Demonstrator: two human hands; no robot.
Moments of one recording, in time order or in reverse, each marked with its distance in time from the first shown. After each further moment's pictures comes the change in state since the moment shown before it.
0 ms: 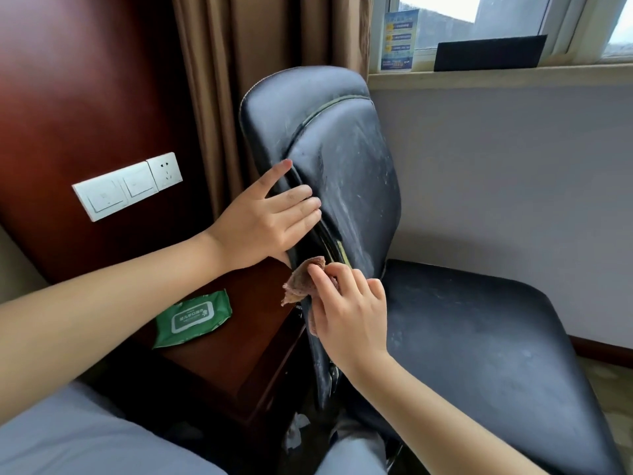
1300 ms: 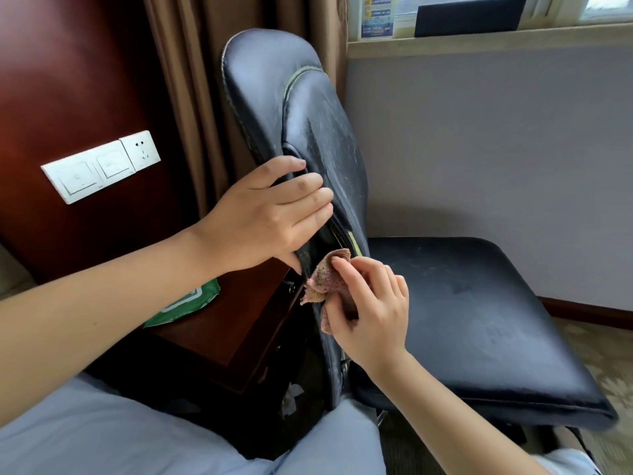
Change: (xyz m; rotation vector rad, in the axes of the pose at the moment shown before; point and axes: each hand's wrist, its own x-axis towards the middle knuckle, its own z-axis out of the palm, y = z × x) left_hand 0.038 0.034 -0.054 -0.101 0.037 0.014; right_hand -0.040 0.017 -0.035 0.256 0.225 0.096
